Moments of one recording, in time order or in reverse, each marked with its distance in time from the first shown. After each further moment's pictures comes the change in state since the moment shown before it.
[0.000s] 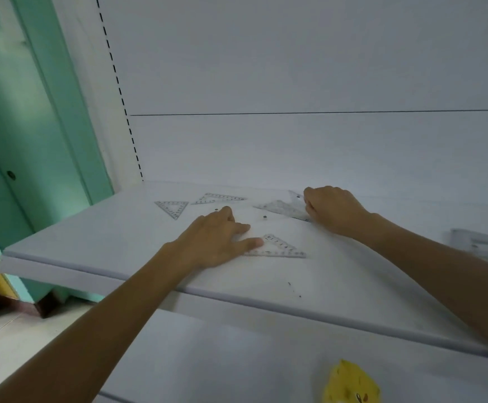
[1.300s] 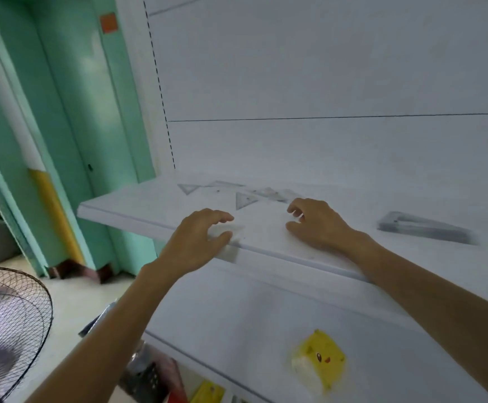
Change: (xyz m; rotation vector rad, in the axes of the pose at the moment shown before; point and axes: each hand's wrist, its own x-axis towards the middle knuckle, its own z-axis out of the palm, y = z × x) left_hand -0.120 0.119 0.003 -0.268 0.476 -0.158; right_hand -0.125 0.011 -0.042 0.594 -0.122 -0.002
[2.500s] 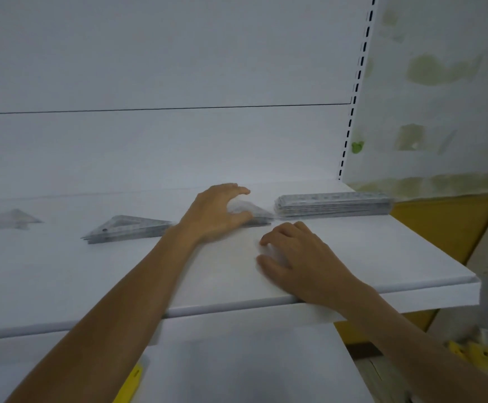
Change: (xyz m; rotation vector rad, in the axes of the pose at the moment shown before) left_hand 0.123 0.364 0.264 -0.275 -0.314 0.456; right_hand -0.255 0.249 -0.158 -0.275 0.247 0.221
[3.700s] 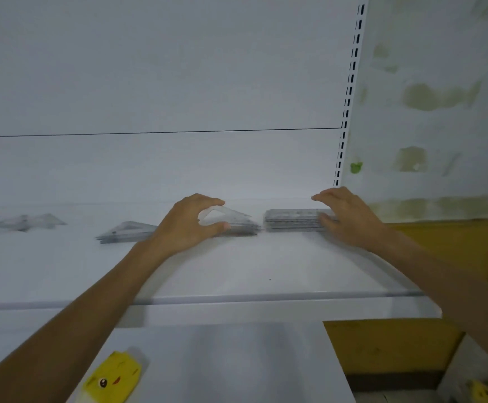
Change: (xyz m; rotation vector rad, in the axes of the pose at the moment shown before) left_hand -0.040 0.026 -0.033 -0.055 0.097 -0.125; right_hand 0.030 0.131 -0.062 -0.142 0.142 -0.026
